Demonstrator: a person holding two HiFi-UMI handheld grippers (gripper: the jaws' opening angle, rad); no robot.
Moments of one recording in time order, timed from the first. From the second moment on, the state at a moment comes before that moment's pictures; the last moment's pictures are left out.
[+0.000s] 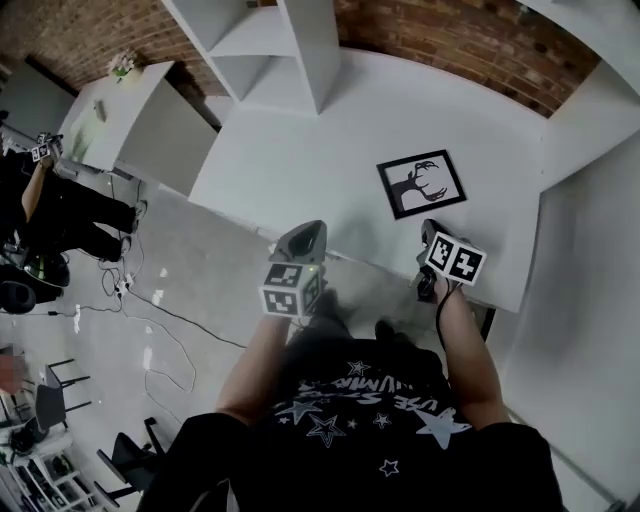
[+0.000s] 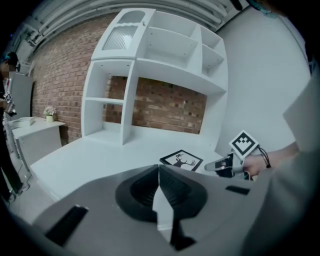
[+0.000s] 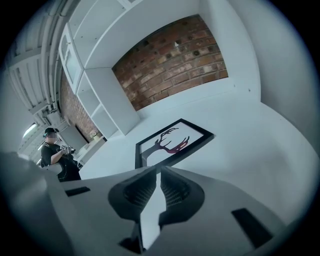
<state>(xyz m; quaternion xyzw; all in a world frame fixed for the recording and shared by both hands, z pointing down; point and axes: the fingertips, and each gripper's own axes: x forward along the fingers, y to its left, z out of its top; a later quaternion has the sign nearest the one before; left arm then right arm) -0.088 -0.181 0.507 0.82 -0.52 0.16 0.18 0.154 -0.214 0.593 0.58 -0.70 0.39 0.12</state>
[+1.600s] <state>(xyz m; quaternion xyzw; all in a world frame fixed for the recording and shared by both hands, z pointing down) -0.086 -0.279 0.551 0.90 -0.34 0.21 0.18 0.140 -0.249 0.629 0.75 -0.49 0.42 0.15</state>
